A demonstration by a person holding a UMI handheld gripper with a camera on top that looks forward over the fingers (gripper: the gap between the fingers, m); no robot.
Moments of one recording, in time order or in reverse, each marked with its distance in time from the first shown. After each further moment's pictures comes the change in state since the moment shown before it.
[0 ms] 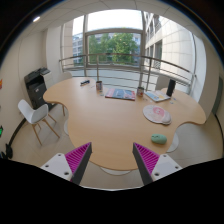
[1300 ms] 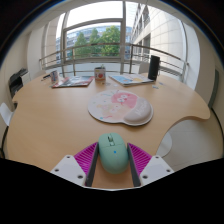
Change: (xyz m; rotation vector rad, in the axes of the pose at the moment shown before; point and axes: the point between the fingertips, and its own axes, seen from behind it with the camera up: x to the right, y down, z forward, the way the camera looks) arm 0.310 0.047 0.288 -0.014 0.096 0.055
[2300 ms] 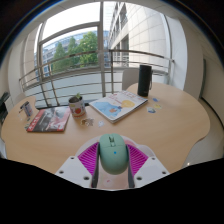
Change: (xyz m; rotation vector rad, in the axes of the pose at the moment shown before) arm 0.038 -0.185 0.117 0.060 0.149 0.176
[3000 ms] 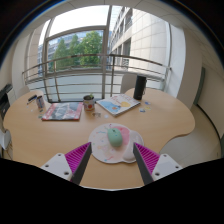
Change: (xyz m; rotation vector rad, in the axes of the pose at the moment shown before) arm -0.024 0.023 -0.160 0.008 0.053 -0.076
